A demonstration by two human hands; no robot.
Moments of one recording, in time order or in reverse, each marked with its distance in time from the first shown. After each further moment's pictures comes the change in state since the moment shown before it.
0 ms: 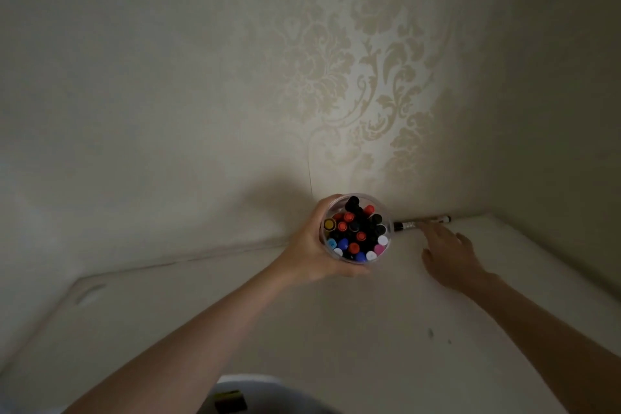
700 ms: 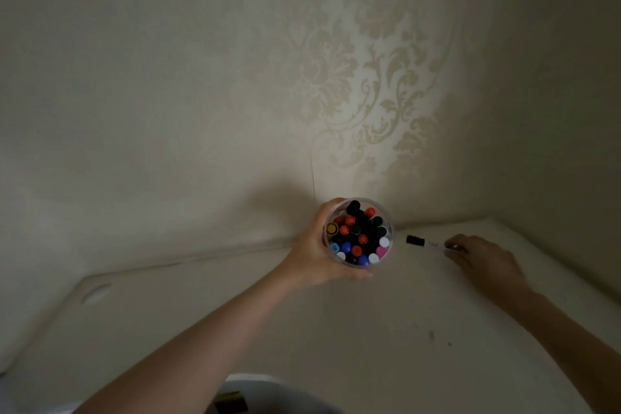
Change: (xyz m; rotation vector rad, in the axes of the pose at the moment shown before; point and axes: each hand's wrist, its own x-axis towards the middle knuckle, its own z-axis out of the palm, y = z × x) left_hand -0.001 -0.005 0.002 0.040 0.030 0.001; right_hand -0.031 0.027 -0.037 0.077 0.122 0.052
